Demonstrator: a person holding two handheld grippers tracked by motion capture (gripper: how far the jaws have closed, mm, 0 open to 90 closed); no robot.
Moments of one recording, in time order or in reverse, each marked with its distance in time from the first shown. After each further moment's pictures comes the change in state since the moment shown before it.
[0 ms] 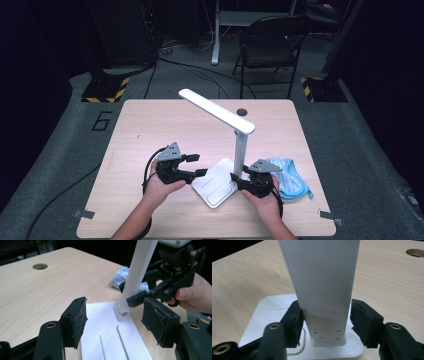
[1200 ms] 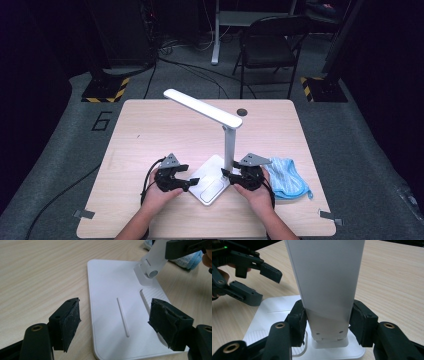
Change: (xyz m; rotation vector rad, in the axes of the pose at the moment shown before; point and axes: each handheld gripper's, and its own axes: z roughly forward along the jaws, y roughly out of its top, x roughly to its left) left arm 0.027 -0.066 0.020 0.143 0.126 -0.137; right arm 0.005 0.014 0.028 -0.010 0.080 -0.045
